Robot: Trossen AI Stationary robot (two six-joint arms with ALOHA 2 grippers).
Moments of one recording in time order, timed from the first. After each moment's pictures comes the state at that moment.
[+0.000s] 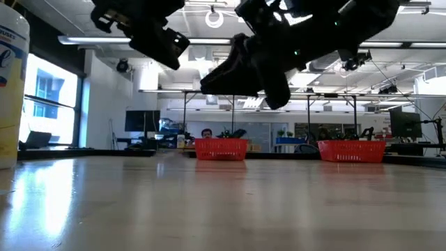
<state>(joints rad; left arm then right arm) 0.07 1.33 1.02 -0.51 0.24 0.41 0.18 1.80 0.88 0.57 0.30 -0.53</state>
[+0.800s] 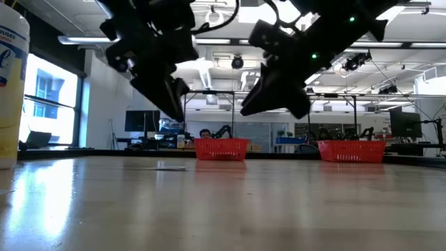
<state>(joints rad) 0.04 1.53 0.95 -0.36 0.20 0.15 0.22 1.71 0.90 0.08 0.66 -0.19</state>
